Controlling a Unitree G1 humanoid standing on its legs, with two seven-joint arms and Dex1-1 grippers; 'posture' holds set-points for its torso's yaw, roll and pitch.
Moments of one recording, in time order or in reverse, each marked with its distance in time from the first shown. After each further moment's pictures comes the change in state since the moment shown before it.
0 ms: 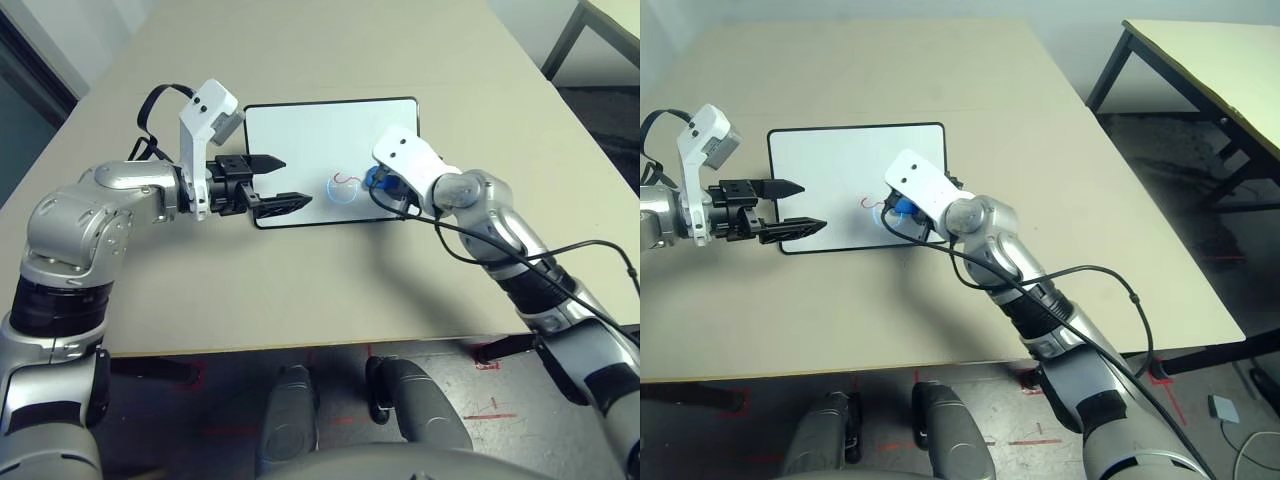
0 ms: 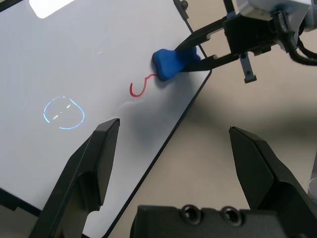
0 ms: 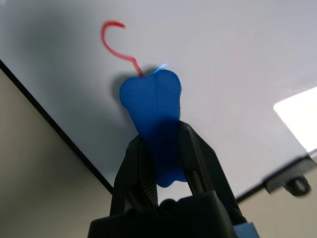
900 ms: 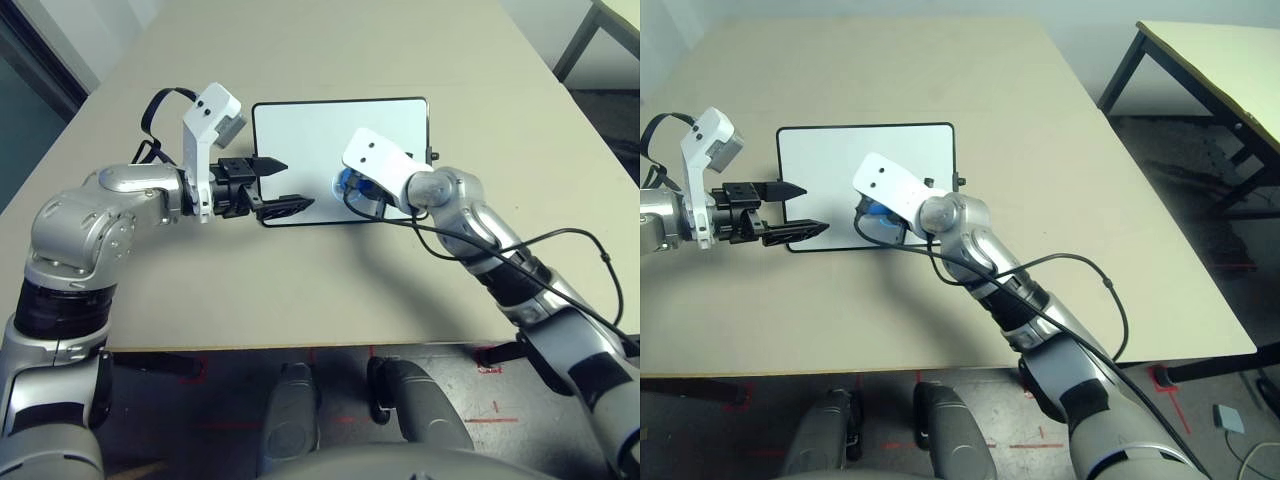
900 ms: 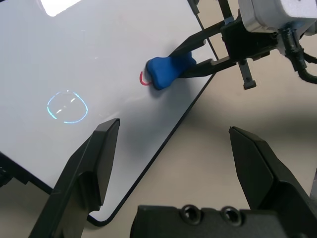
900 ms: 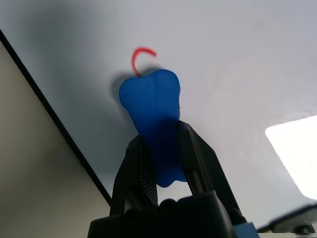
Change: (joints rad) left arm 0.005 -0.018 -0.002 -0.002 0.001 -0.002 0.003; right arm 0.035 -0.107 0.014 -0.043 -0.011 -0.047 0.020
